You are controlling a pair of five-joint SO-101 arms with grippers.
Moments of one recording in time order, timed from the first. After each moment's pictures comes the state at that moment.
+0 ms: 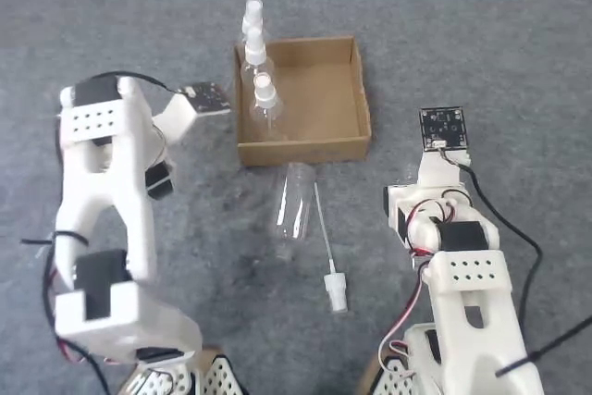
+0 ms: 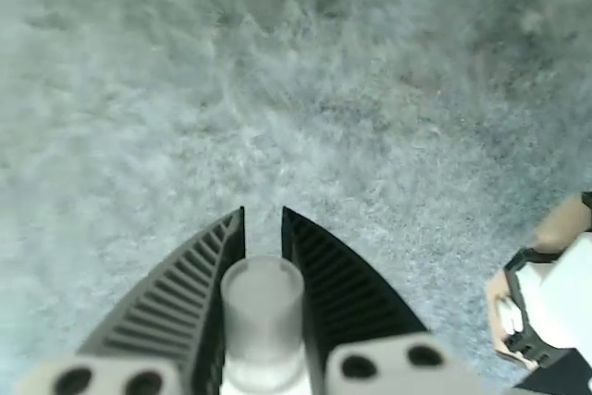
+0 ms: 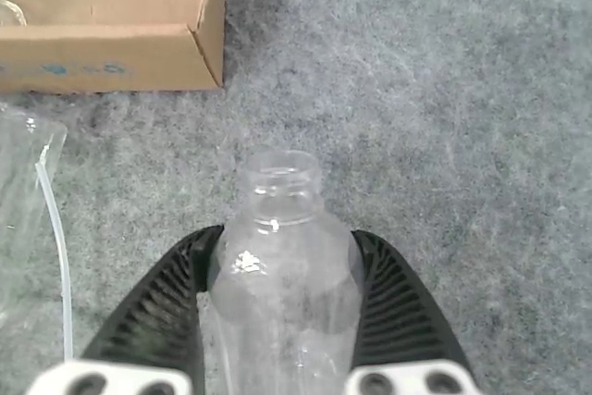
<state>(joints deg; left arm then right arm) -17.1 5.7 5.7 98.3 -61.0 -6.8 -46.6 63.3 46.0 -0.9</state>
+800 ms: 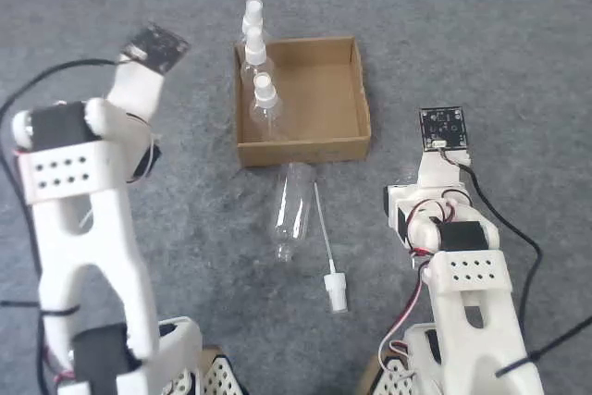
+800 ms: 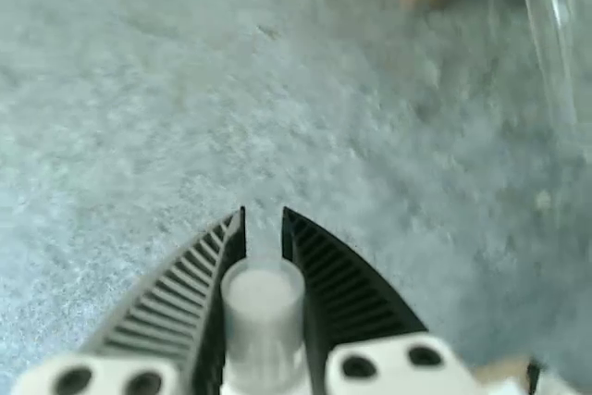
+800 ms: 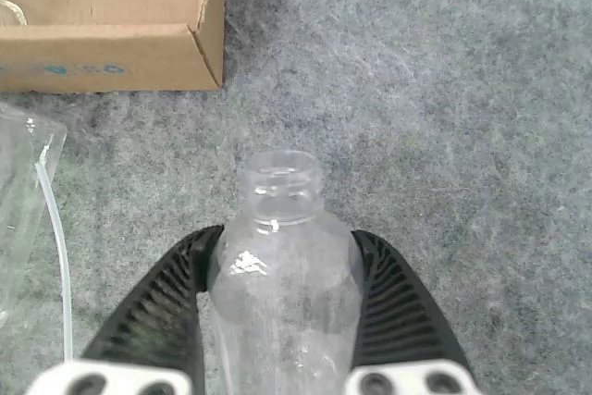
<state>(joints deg) -17.1 -17.4 5.7 96.6 -32.2 -6.8 -46.6 63.3 46.0 -0.9</state>
